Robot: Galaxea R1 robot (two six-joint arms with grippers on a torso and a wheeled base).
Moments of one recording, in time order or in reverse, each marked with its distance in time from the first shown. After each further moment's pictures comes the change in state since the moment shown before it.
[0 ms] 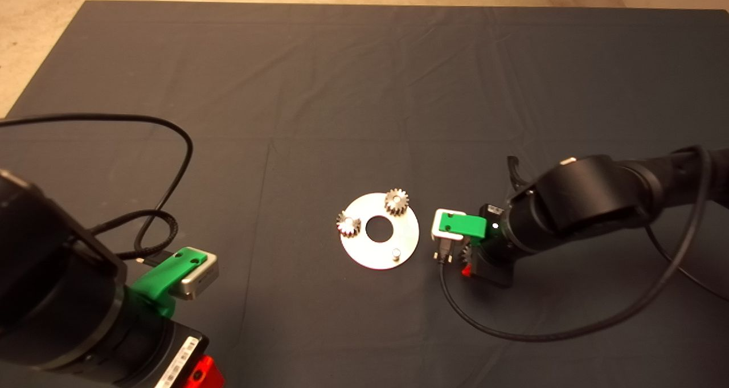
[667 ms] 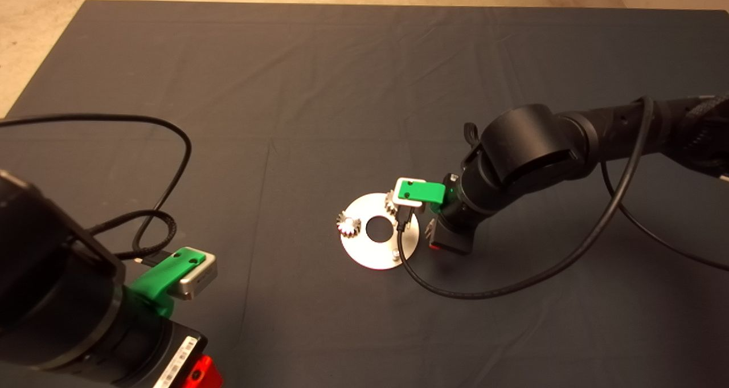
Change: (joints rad) left arm 0.000 -0.002 0.000 0.000 0.004 0.000; right arm 0.112 0.167 -0.126 0.098 -0.004 0.007
